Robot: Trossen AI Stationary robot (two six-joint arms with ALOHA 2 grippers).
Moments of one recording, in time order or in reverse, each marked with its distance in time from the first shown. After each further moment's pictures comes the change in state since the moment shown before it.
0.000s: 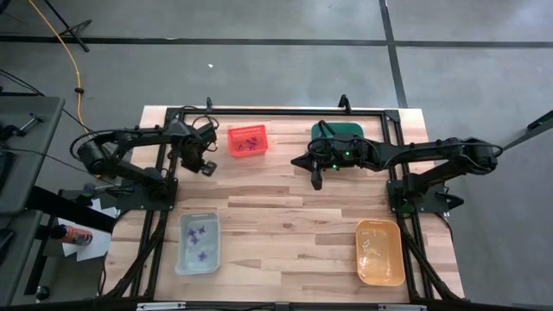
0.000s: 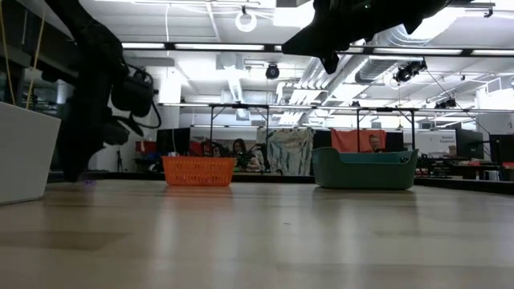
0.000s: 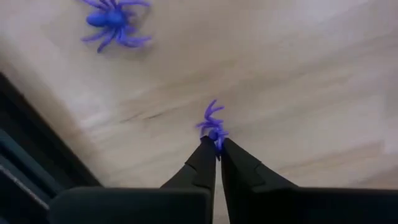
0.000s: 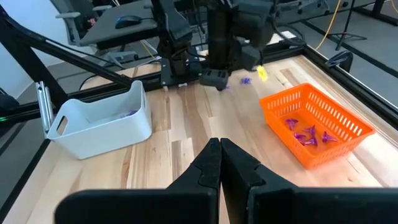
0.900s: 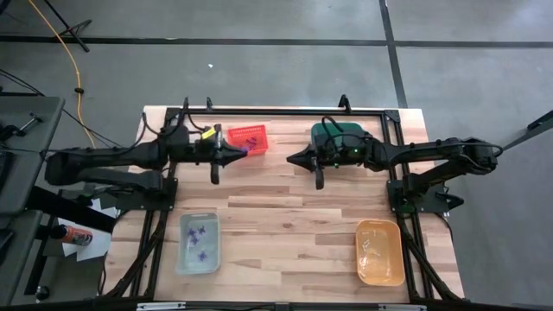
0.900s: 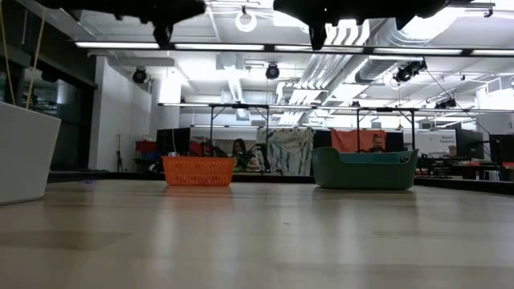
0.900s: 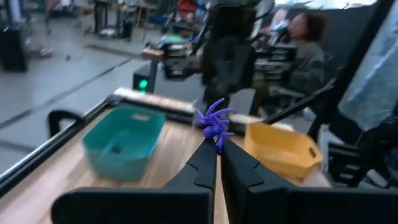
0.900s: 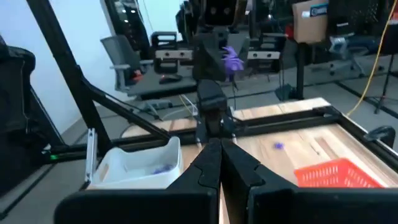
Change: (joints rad) left arm -0.530 -0.508 0.005 1.089 0.087 0.264; right arm 0.000 0.000 0.000 0.259 -0.113 -0.017
